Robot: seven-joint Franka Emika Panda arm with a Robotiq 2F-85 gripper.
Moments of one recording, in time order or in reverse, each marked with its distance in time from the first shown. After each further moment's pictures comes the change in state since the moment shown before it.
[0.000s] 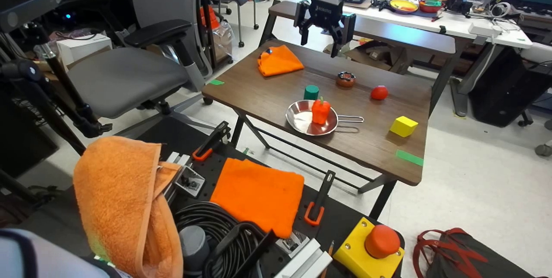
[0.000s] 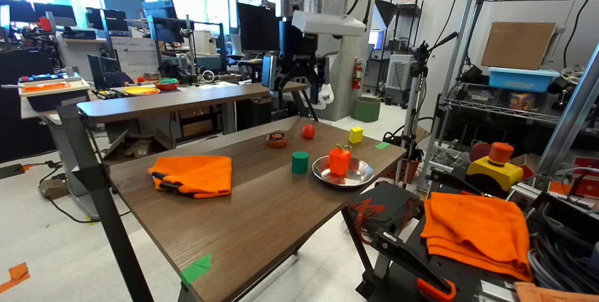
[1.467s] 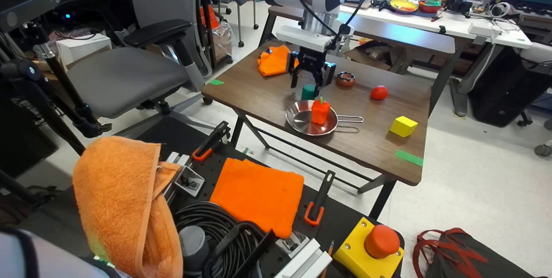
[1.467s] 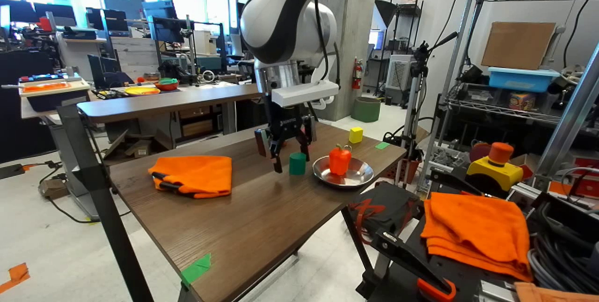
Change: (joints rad) arm 0.041 0.360 -0.015 0.278 0.000 -0.149 0.000
